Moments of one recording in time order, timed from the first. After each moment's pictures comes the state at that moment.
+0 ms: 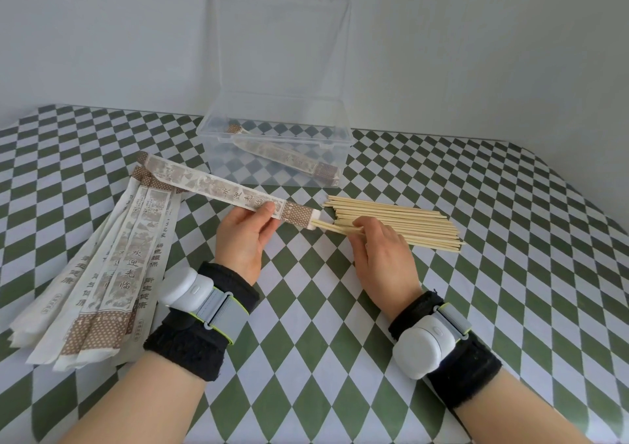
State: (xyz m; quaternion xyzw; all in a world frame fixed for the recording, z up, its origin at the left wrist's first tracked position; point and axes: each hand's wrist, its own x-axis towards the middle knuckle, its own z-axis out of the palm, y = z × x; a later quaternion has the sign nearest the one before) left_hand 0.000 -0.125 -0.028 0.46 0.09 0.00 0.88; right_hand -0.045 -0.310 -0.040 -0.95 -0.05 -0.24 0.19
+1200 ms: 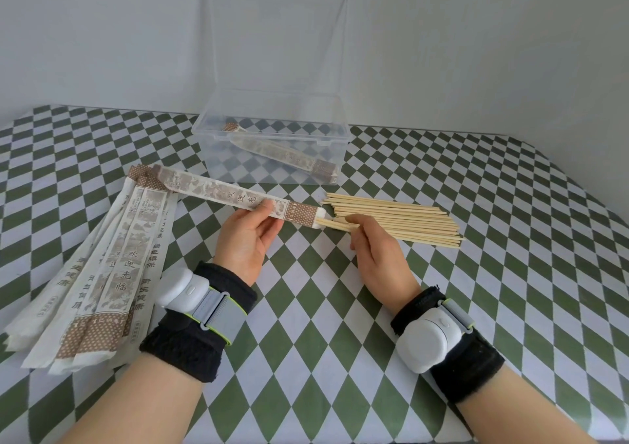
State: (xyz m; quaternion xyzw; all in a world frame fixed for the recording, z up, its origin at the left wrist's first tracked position) left_hand 0.001 -0.126 -0.027 0.43 0.10 -0.06 0.90; right_hand -0.049 -0.310 -0.034 -0.90 -0.09 -0.16 0.40
